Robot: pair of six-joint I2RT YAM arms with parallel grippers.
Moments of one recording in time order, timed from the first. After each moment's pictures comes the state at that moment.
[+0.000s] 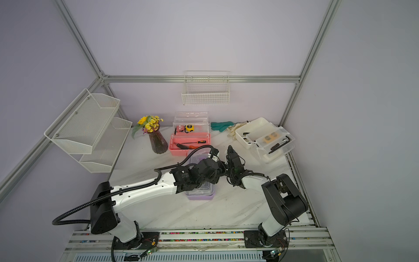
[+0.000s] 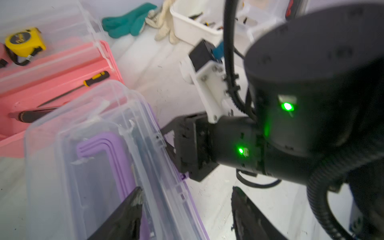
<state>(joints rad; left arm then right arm) -1.05 1.59 1.35 -0.46 -0.44 -0.44 0.45 1.59 0.72 0.25 -0.21 0.74</state>
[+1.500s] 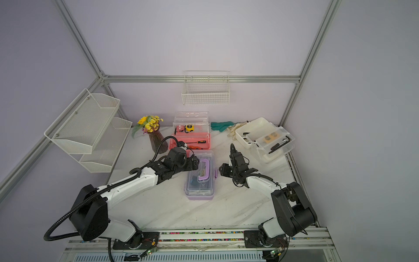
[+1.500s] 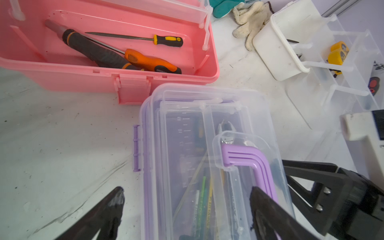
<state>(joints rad) -0.65 1.48 1.03 -0.27 -0.13 -0.63 0.41 1.47 0.73 -0.04 -0.19 0.60</state>
